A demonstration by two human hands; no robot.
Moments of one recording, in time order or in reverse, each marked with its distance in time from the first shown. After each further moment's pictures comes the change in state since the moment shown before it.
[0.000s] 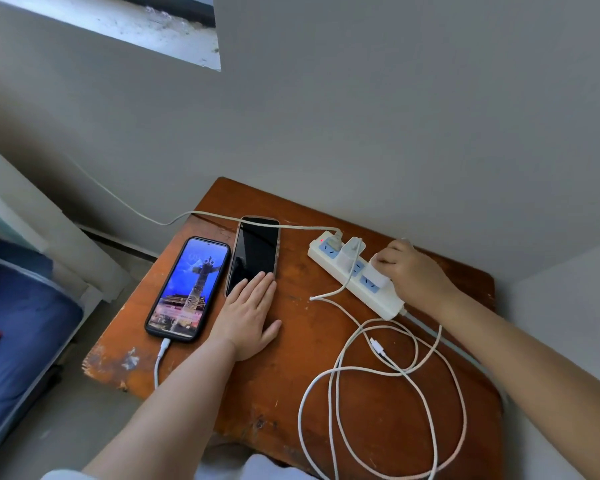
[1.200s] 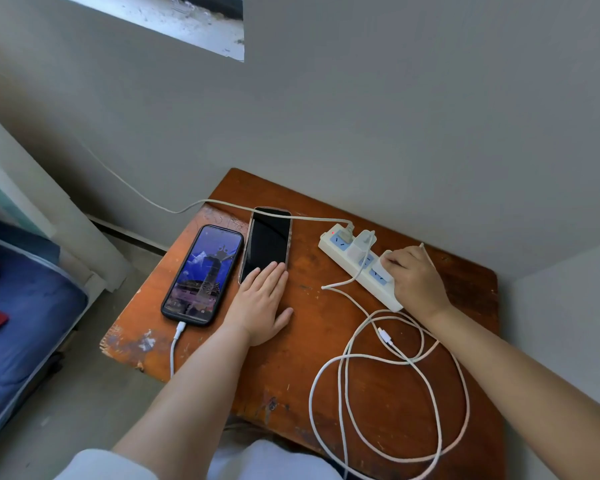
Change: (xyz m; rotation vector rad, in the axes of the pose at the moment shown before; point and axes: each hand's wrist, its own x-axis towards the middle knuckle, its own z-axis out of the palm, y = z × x) left_hand -0.003 0.001 -0.003 -0.017 0.028 0.022; right_hand -0.010 -0.024 0.023 0.066 0.329 0.122
